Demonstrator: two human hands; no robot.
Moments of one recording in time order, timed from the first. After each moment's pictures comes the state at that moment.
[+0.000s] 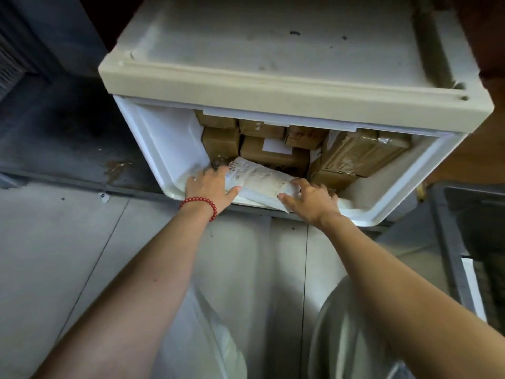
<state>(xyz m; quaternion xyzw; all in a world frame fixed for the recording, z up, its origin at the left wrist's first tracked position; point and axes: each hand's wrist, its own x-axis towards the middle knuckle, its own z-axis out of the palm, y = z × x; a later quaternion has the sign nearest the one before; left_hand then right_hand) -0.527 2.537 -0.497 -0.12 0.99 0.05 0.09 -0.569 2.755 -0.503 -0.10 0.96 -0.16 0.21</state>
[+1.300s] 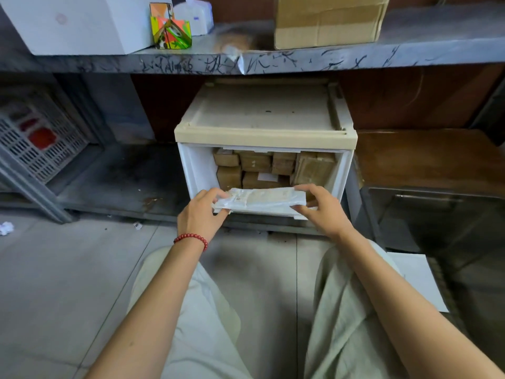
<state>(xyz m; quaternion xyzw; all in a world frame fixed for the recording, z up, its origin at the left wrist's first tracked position) -0.345 2.580 -0.373 -0.12 0.95 0.23 -0.17 -0.429 2.837 -0.385 -0.19 0.88 -0.43 0.02</state>
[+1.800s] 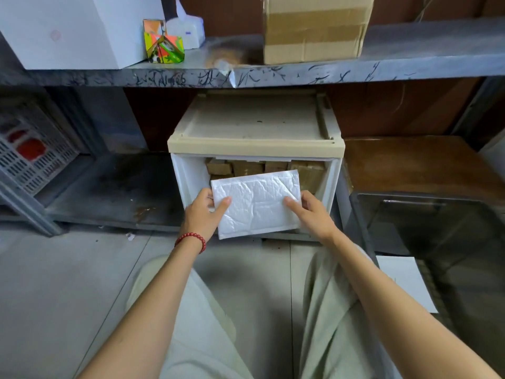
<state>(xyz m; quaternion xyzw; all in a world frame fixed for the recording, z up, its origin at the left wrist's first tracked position) -0.370 2.592 -0.367 -0.15 0.86 0.46 -0.17 -0.426 2.831 -0.375 -0.11 0.81 -0.57 0.08</state>
